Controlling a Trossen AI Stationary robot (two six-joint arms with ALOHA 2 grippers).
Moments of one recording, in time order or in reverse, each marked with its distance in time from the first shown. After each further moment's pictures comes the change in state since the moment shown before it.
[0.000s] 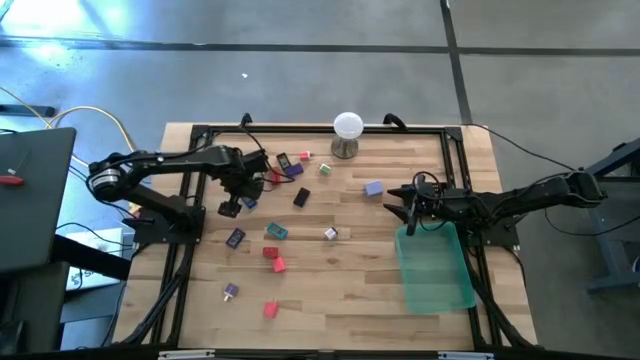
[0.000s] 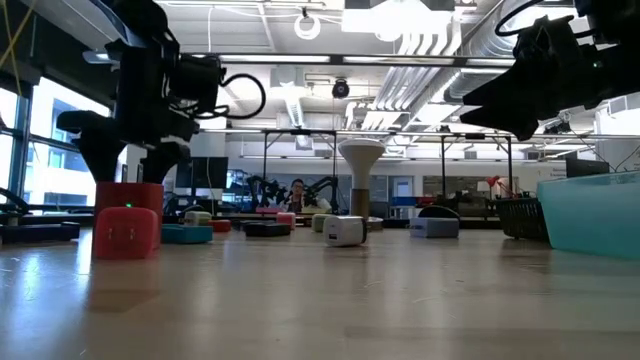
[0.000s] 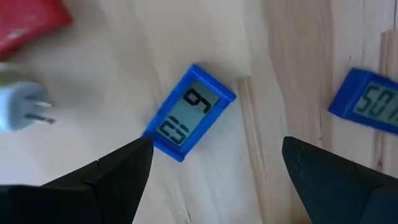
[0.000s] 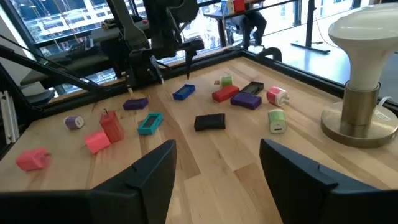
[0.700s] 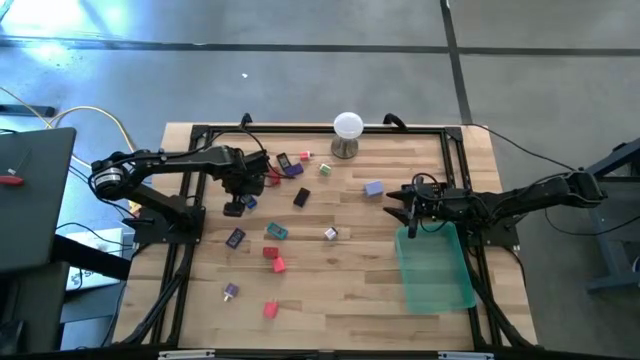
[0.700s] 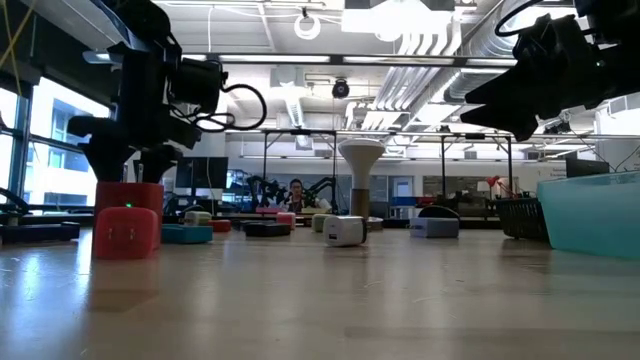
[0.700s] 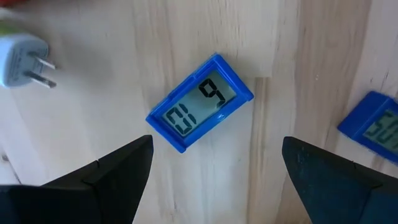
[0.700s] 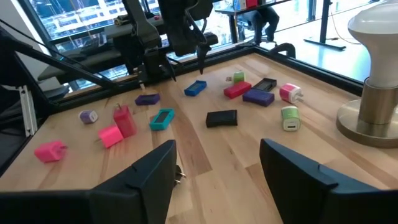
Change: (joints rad) left arm 0.000 0.015 0.000 0.006 -0.036 -0.222; right arm 0.000 0.000 0.000 -0.002 -0.052 0.004
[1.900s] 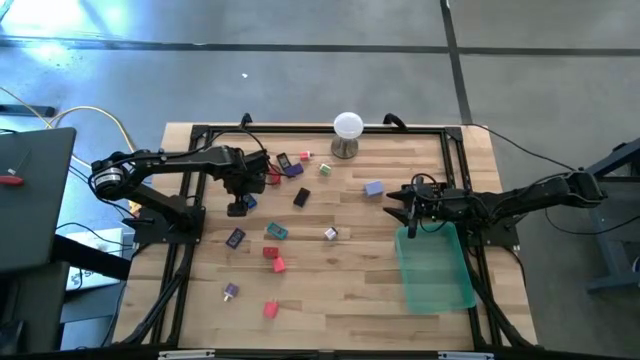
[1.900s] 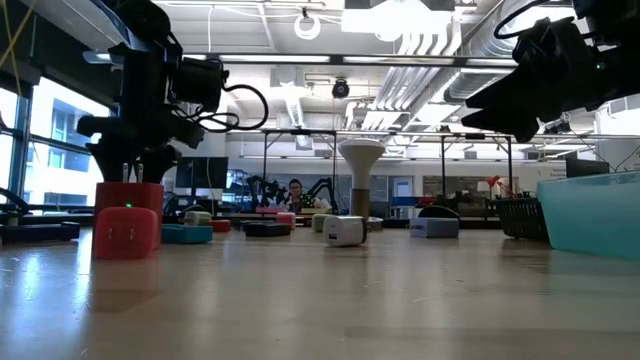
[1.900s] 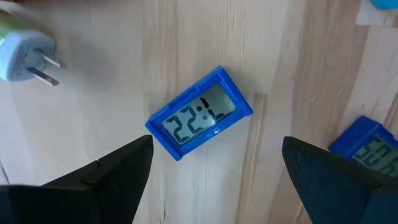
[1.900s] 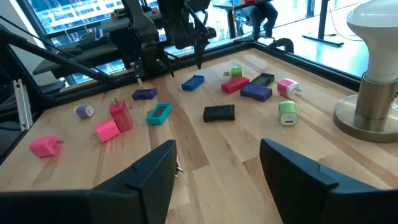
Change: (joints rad) left arm 0.000 0.000 0.000 0.025 0.018 -0.085; right arm 0.000 0.000 0.000 -0.024 0.003 0.000
